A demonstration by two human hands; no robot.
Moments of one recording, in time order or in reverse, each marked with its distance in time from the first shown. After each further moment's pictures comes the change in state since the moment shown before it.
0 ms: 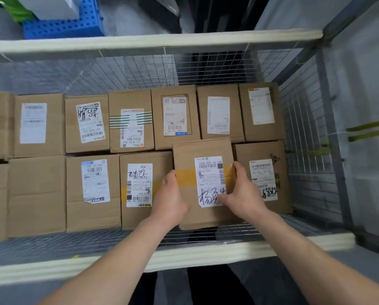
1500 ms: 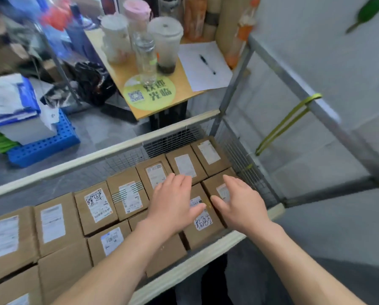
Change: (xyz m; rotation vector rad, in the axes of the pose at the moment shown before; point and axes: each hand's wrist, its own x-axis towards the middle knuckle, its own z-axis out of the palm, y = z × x) left_hand -0.144 0.133 -0.186 0.698 0.100 0.802; right_hand -0.216 -0.103 -0.107 -0.145 0.505 -0.089
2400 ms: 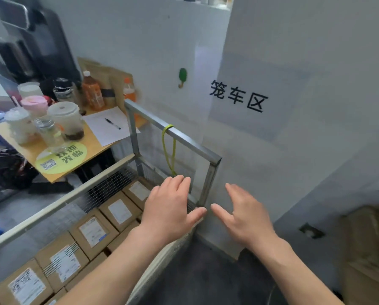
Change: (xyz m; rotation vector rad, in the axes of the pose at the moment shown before) left_hand -0.067 0.251 -0.054 0.113 0.182 0.458; right_hand -0.215 0.153 -0.128 0.126 0.375 0.277
